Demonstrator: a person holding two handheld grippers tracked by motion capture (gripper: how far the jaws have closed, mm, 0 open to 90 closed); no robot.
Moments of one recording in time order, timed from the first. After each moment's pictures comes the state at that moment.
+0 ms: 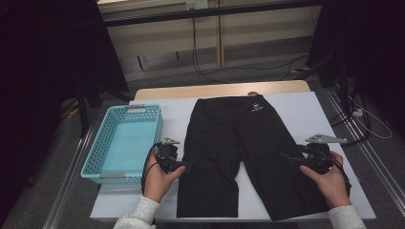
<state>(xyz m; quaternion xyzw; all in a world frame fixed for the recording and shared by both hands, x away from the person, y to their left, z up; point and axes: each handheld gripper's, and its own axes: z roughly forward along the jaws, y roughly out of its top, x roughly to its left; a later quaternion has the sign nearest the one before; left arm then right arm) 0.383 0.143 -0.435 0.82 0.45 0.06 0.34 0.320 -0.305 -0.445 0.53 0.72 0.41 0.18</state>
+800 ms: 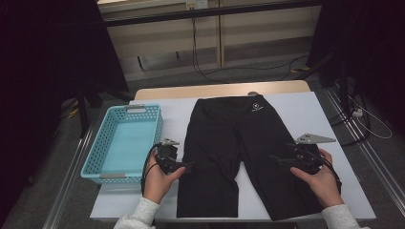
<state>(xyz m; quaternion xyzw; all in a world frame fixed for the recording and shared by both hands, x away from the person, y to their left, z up) 0.380 0.144 -0.436 0.82 0.46 0.07 0.34 0.323 -0.277 -0.439 0.50 0.73 0.43 0.17</state>
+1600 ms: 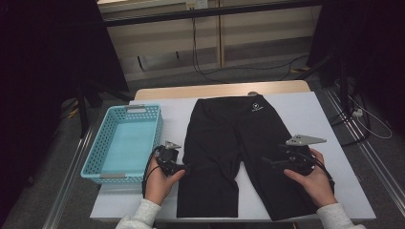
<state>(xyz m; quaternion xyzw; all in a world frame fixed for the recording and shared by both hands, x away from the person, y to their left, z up) 0.375 0.141 -0.445 0.83 0.45 0.11 0.30 0.325 -0.258 -0.441 0.46 0.75 0.44 0.16</state>
